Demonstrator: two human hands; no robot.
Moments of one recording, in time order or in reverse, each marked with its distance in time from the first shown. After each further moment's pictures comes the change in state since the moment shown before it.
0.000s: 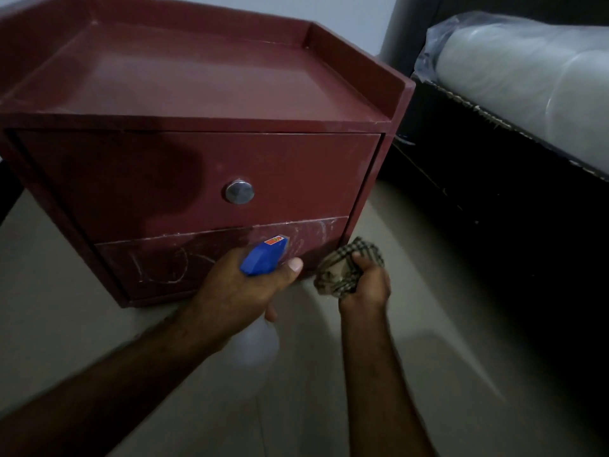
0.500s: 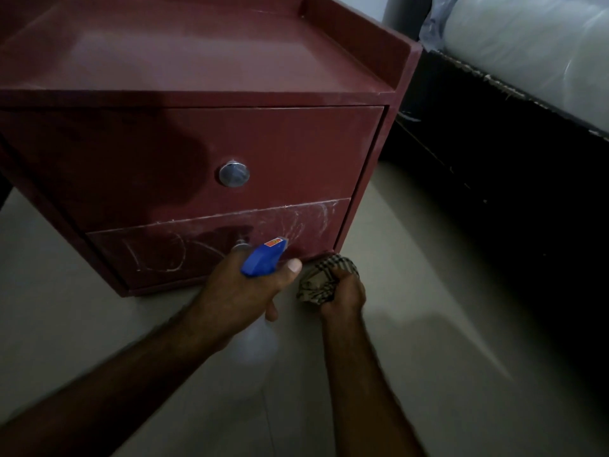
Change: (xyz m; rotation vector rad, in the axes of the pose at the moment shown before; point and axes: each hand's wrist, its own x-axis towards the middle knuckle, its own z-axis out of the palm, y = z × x) left_hand 0.002 -0.024 0.012 -0.024 -0.001 -0.044; right_hand 0.007 0.059 -0.028 -0.151 0.121 0.105
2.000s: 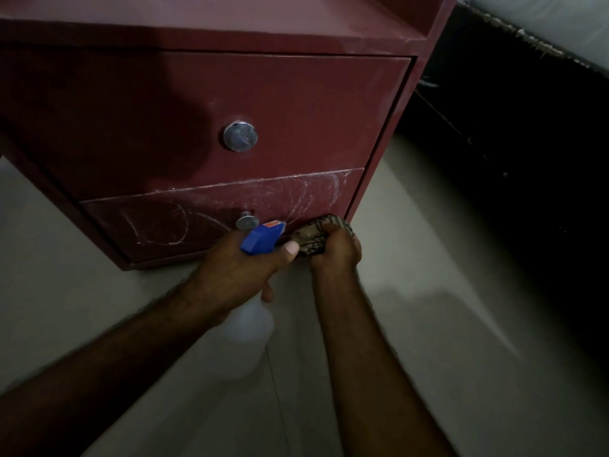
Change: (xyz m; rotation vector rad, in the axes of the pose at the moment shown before) left_hand 0.012 -0.032 -0.006 -0.081 -0.034 -0.102; right_hand 0.000 0.014 0.044 0.065 -0.034 -0.020
